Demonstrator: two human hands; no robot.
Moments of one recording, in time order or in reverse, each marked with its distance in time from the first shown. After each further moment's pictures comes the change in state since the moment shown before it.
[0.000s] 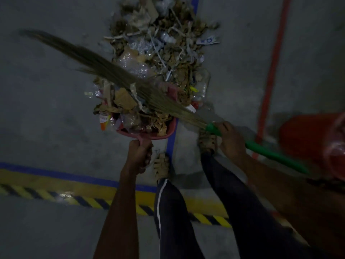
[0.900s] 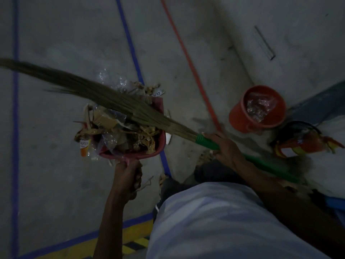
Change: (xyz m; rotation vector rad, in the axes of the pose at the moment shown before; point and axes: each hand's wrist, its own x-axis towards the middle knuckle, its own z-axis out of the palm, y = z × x) left_hand -0.324 0.070 -0.093 0.197 -0.238 0.392; right_hand -0.301 -0.107 -0.186 0.447 0.384 0.035
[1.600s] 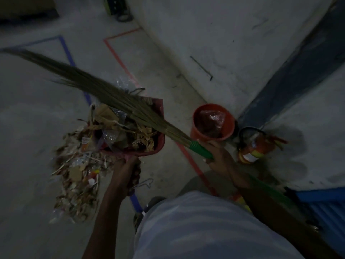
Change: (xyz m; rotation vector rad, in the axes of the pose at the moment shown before) left_hand 0.018 0.078 0.256 0.096 -0.247 0.152; right_hand -0.082 0.156 -0.155 -0.002 0.305 0.138
